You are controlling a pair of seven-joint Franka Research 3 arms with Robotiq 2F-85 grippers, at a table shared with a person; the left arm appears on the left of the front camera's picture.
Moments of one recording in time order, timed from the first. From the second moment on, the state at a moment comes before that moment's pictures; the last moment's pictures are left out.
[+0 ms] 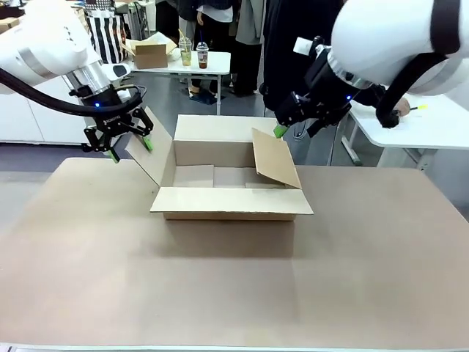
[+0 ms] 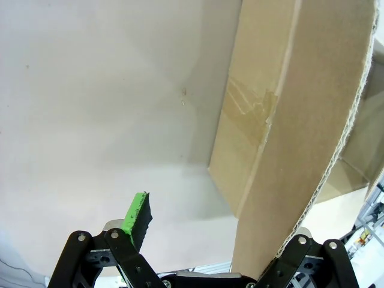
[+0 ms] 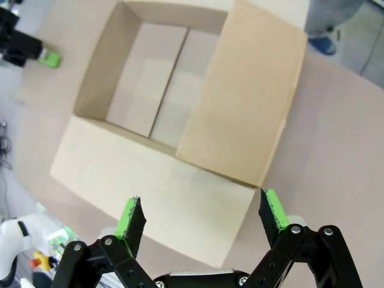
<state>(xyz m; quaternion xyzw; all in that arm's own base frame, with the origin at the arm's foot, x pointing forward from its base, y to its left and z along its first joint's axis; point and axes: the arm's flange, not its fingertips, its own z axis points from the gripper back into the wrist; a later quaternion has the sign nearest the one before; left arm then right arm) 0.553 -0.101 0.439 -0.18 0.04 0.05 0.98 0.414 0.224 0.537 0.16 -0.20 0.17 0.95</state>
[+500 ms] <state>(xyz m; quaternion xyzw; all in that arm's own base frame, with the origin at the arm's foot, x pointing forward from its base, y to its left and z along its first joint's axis) 0.553 -0.100 0.439 -0.18 0.04 0.05 0.98 0.451 0.277 0.490 0.03 -0.12 0.01 0.99</state>
